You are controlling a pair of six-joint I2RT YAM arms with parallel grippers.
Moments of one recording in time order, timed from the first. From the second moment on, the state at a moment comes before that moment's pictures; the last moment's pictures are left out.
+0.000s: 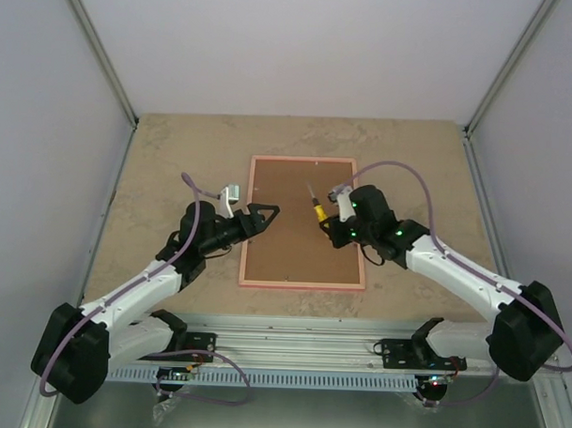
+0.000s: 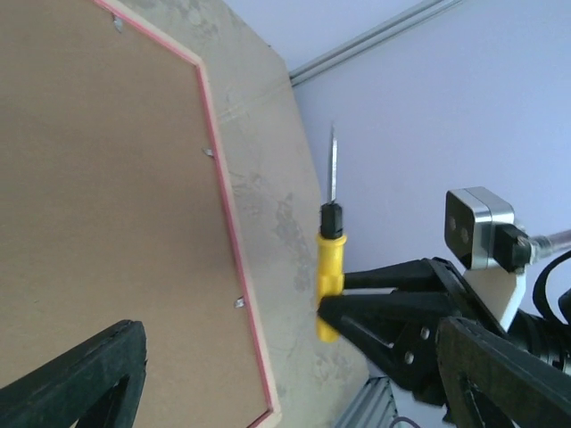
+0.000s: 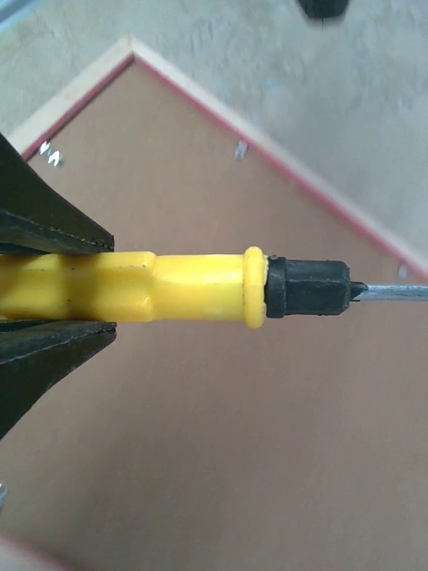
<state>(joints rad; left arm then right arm) -0.49 1.02 0.44 0.32 0.42 -0.96 0.64 1.24 0.83 -0.34 -0.12 0.22</state>
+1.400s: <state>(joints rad) -0.50 1.22 0.38 0.64 0.39 -1.19 0.91 1.46 0.92 -0.12 -0.09 0.11</state>
